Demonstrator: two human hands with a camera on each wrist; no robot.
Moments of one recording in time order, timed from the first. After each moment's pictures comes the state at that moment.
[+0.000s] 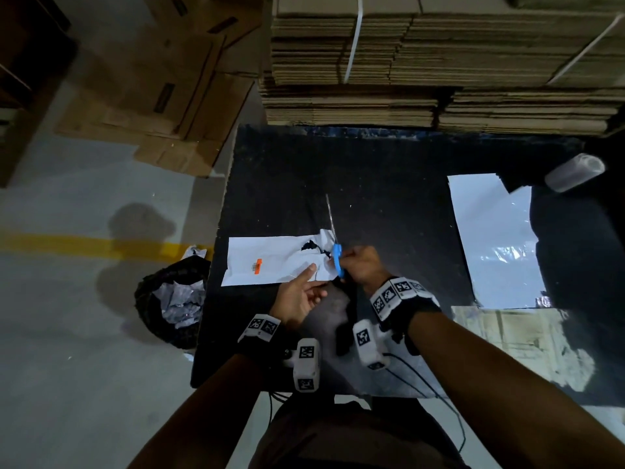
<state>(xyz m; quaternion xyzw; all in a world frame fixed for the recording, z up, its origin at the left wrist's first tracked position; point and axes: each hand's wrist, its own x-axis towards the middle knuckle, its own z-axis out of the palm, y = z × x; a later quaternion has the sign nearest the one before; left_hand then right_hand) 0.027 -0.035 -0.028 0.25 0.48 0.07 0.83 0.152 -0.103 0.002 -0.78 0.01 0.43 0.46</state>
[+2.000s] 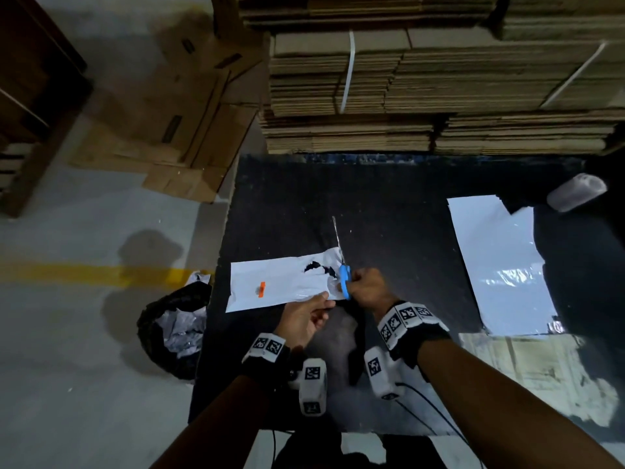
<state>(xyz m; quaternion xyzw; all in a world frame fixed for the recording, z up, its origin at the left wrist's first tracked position) 0.044 -0.031 -0.032 0.28 0.49 0.06 0.82 0.174 -0.110 -0.022 -0.81 -0.06 0.41 0.41</state>
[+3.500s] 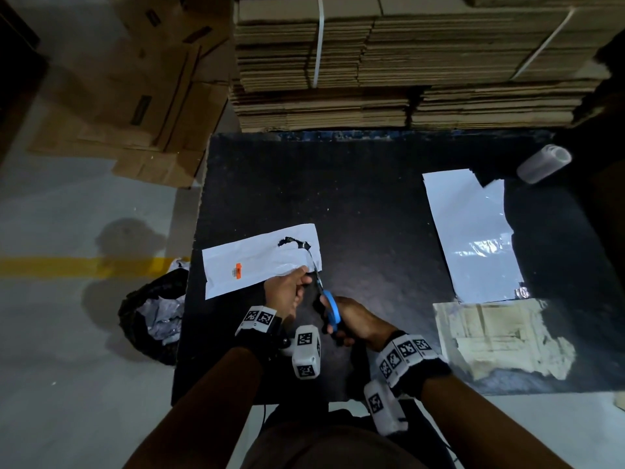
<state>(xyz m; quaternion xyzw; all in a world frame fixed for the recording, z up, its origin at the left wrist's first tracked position) 0.061 -0.037 -0.046 0.37 0.58 0.09 0.72 0.113 -0.178 -0.002 -0.67 -0.01 0.59 0.44</state>
